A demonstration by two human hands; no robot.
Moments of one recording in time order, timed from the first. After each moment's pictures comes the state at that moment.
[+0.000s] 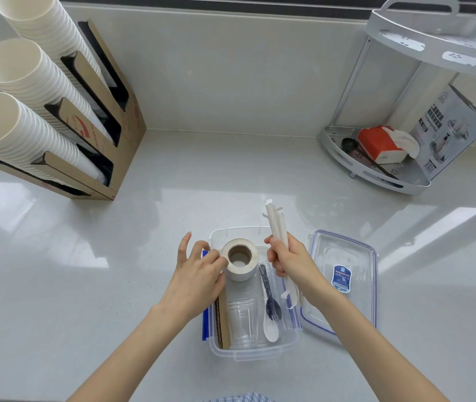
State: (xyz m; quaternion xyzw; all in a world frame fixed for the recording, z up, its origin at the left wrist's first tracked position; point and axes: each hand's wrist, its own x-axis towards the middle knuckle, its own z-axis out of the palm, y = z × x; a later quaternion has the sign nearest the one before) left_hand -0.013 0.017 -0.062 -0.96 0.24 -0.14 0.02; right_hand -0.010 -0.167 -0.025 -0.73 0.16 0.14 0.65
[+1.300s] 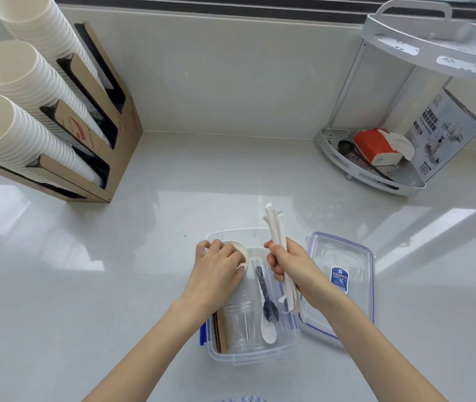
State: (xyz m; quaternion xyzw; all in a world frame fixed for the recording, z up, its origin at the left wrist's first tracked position) left_hand -0.006 -0.018 -0.040 -0.97 0.21 0.00 -0.14; right_hand -0.010 -0.170 -0.021 -0.71 0.19 0.17 0.65
